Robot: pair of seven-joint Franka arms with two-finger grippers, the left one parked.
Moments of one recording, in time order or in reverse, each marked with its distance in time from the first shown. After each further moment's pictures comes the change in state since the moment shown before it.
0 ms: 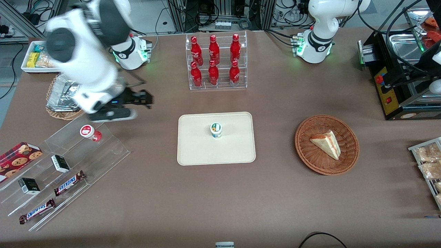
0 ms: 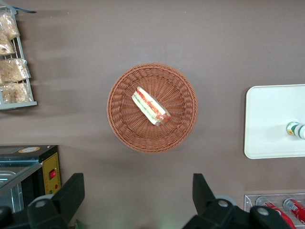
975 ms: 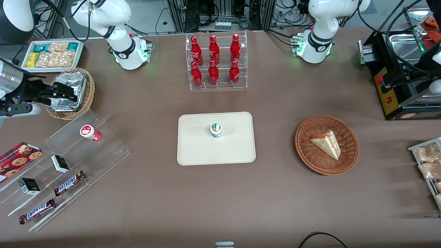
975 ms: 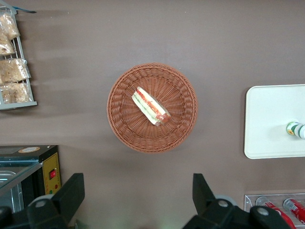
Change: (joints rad) arm -0.343 -0.090 -0.005 -0.006 -0.045 -0.159 -0.308
